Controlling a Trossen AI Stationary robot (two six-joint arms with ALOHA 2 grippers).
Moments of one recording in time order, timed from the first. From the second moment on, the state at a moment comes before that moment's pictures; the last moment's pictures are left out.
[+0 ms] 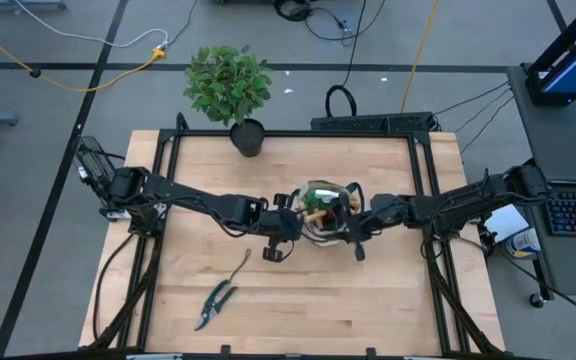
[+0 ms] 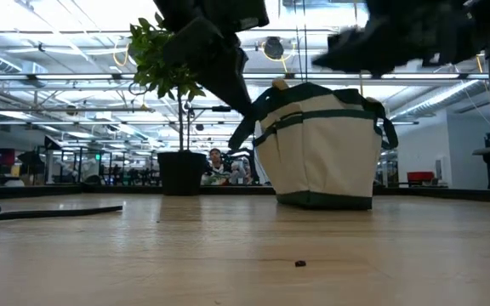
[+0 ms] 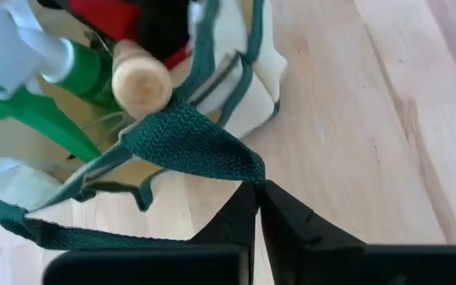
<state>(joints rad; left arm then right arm) -0.14 1.80 1.36 -0.53 -0.21 0.22 0.10 1.20 0.49 0.46 -0.11 -0.37</state>
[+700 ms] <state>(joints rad) -0.12 1.80 1.36 -0.41 -0.26 0.44 -0.07 1.36 0.49 0.73 -0.24 -0.30</state>
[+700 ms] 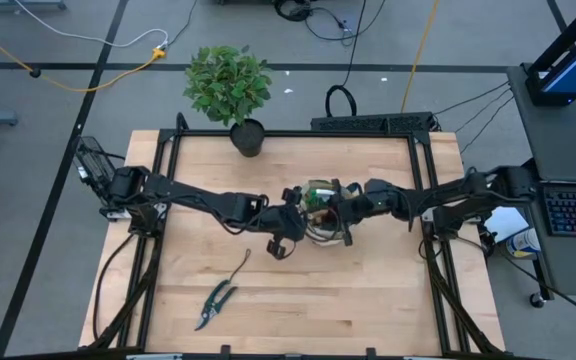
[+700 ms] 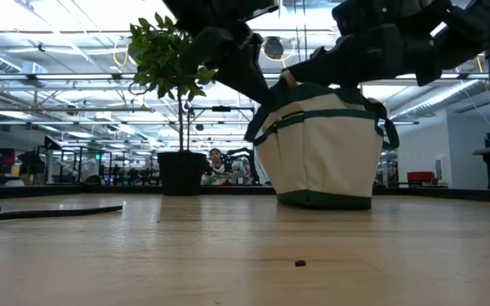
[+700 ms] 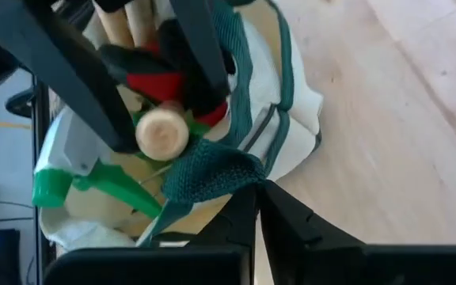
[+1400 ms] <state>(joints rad) -0.11 1.80 1.36 -0.42 -0.26 0.44 -0.10 1.37 0.65 0.37 -0.24 -0.33</state>
